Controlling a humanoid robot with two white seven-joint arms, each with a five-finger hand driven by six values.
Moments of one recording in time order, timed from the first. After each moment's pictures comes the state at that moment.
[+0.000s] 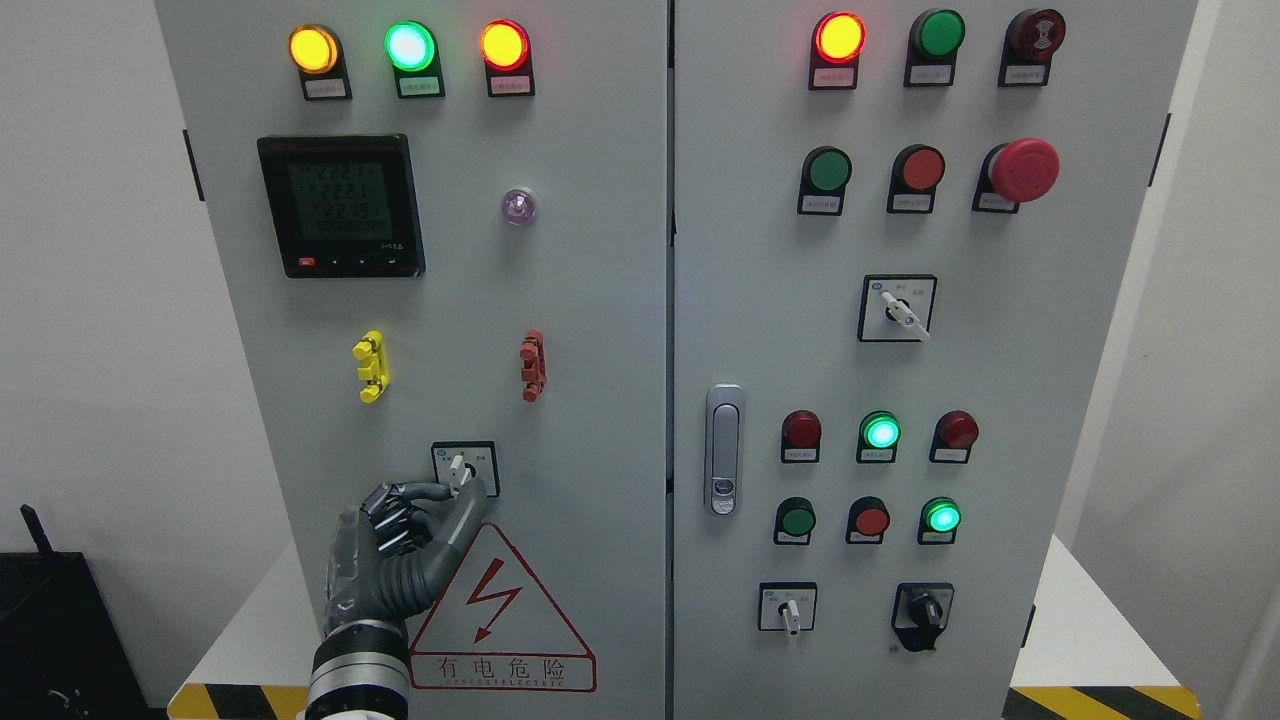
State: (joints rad) left arm -0.40 -0.15 -0.01 -1.96 -0.15 0.65 0.24; right arm 0.09 0.12 0.08 -0.13 0.00 0.02 -0.08
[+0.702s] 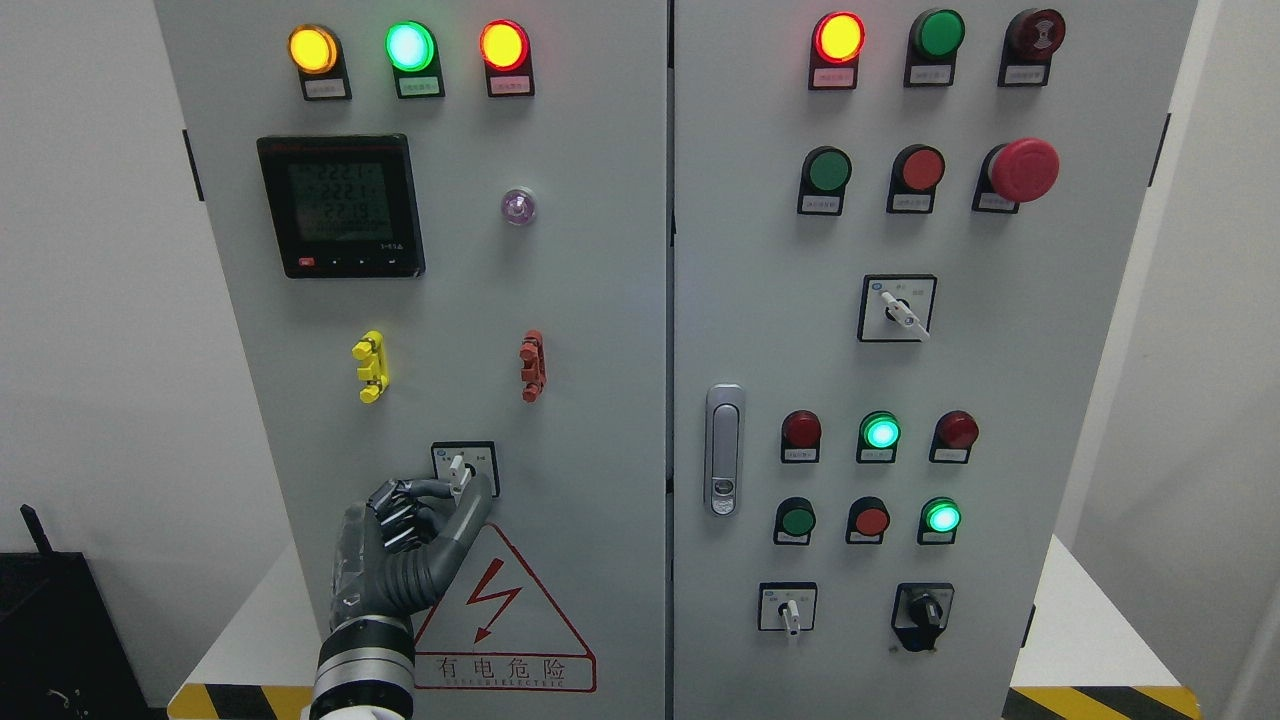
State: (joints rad) left arm -0.41 -0.15 -0.02 -1.96 -0.15 0.66 0.24; right arm 0.09 0.12 0.08 -0.13 0.00 0.02 -0.08
